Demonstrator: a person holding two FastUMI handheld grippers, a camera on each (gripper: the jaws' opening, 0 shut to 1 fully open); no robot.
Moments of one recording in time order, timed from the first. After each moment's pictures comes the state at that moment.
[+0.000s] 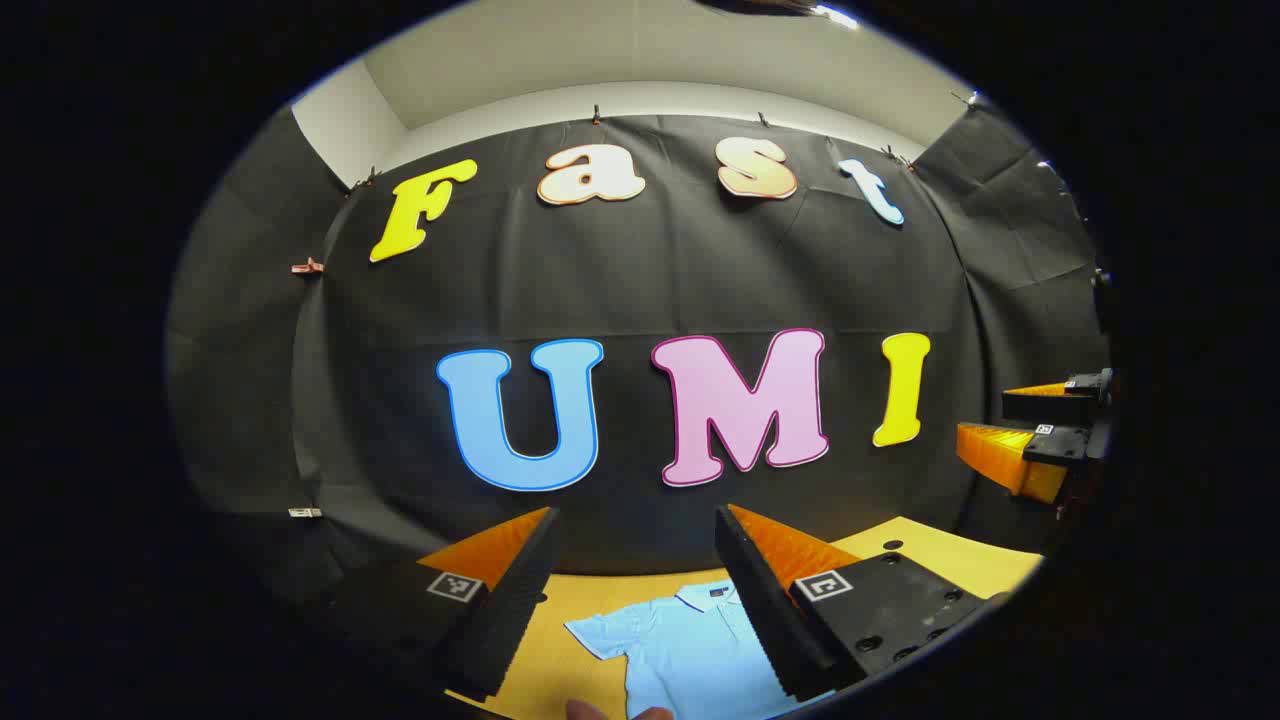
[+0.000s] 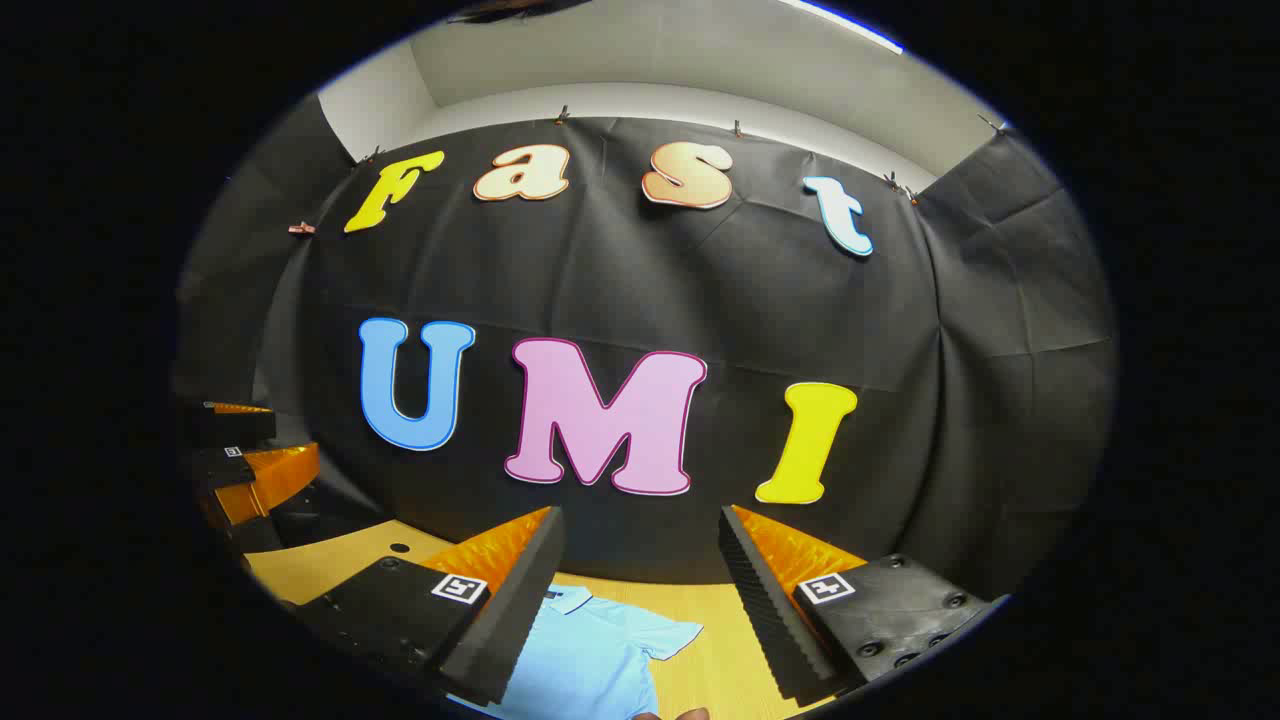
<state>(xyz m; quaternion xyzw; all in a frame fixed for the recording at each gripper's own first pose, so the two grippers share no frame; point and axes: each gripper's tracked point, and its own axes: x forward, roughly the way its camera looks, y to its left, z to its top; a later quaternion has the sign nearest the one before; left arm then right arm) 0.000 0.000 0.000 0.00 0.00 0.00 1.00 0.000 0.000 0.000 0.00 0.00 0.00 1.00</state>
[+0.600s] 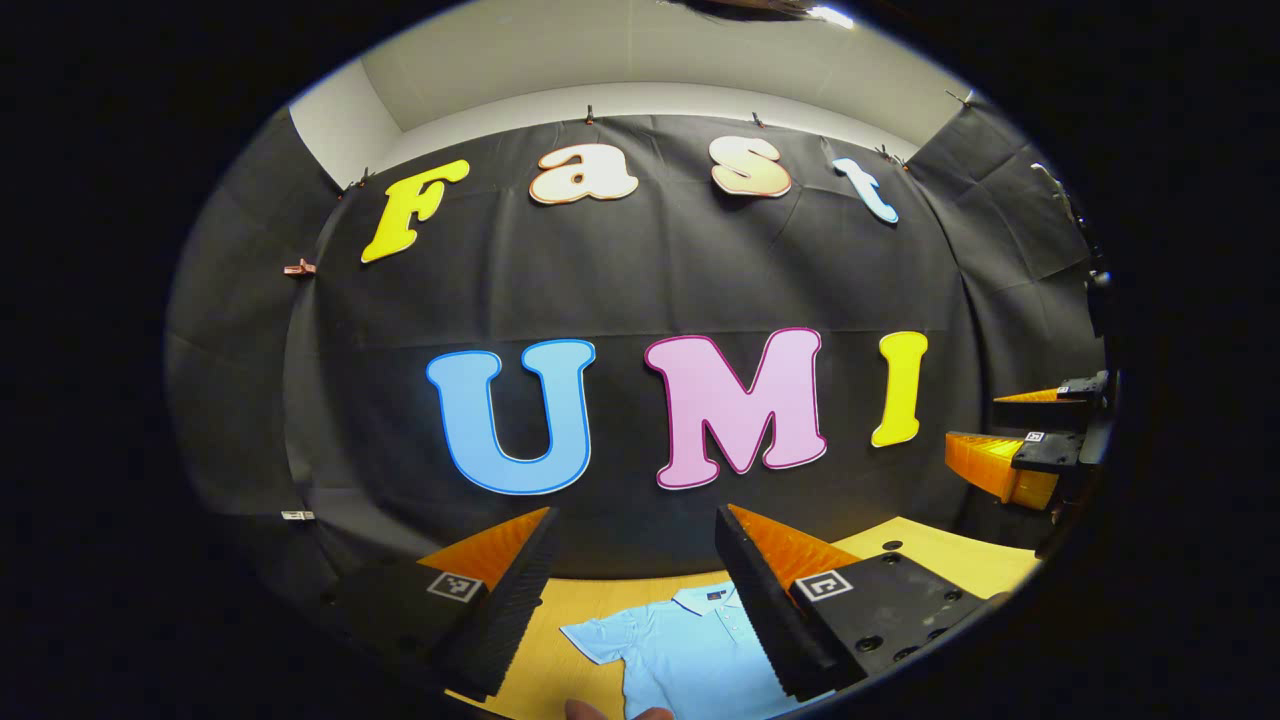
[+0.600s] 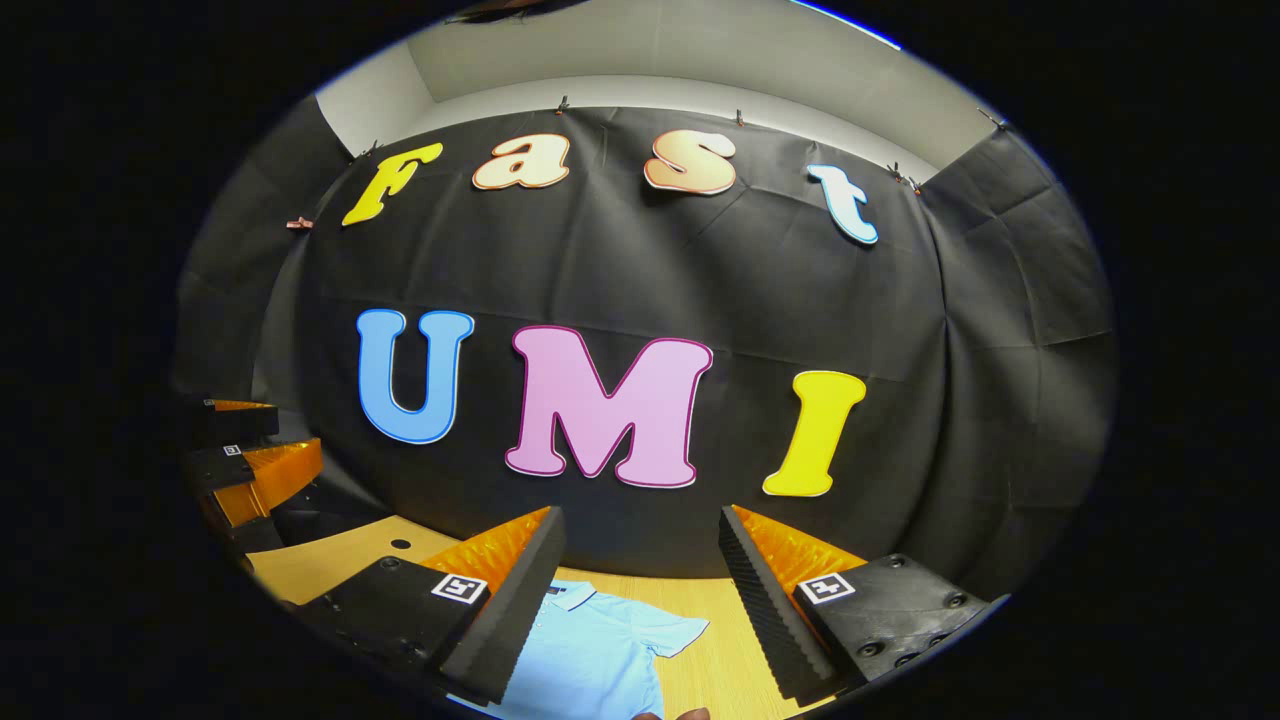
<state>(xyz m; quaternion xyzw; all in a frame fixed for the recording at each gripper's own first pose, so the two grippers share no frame) 0.013 -0.005 -0.007 0.00 0.00 -0.01 1.00 0.013 0.003 -0.011 0.00 0.01 0.00 1.00</state>
